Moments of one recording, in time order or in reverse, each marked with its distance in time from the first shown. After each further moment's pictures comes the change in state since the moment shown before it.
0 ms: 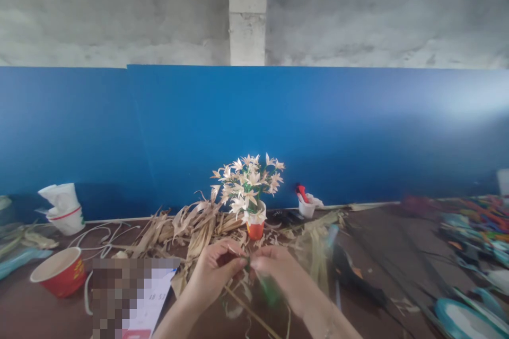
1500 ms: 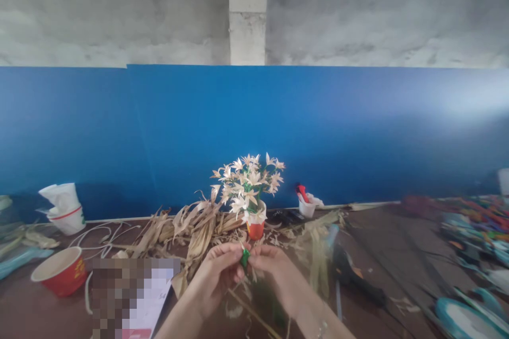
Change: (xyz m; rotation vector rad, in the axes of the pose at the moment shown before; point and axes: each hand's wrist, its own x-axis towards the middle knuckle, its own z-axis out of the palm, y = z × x) left_hand 0.001 -0.004 0.009 -0.541 0.127 -0.343; right_hand 0.009 0.021 0.004 0.391 -0.085 -0.065
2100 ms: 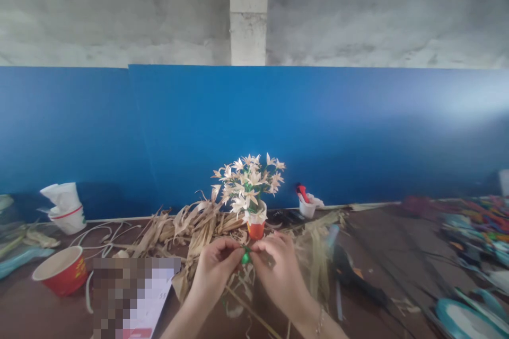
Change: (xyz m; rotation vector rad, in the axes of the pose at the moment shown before) left_hand -0.001 0.003 0.004 0.485 0.146 0.348; right_hand -0.007 -0.013 0.003 -1.158 0.302 -0.639
